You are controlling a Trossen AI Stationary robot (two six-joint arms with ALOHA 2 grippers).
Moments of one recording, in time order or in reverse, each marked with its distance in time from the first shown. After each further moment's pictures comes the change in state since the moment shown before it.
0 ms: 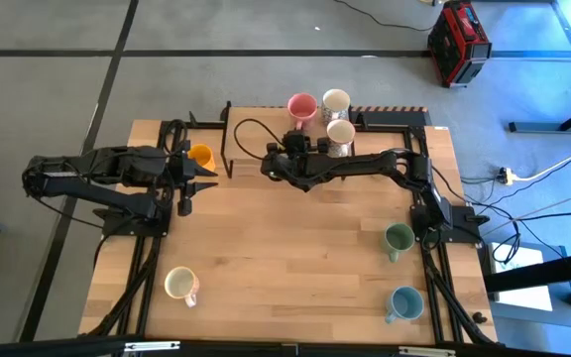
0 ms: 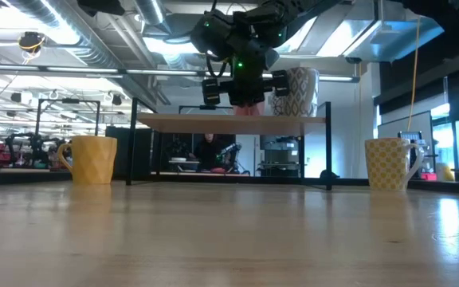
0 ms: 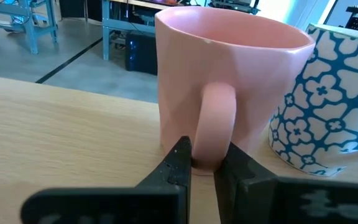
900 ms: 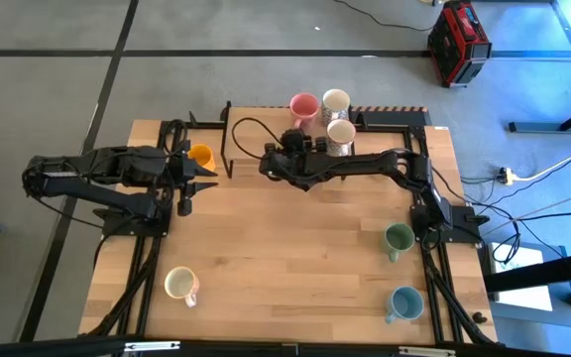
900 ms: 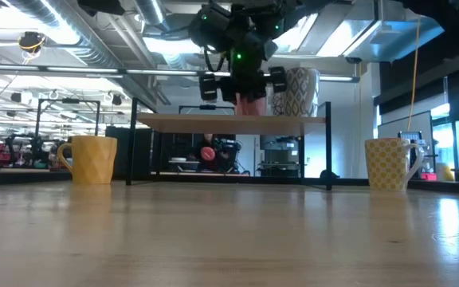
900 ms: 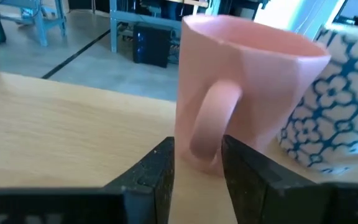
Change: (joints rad) left arm 0.000 0.000 0.000 0.001 0.000 0.008; right arm 0.015 0.000 0.057 -0.074 -0.042 0.021
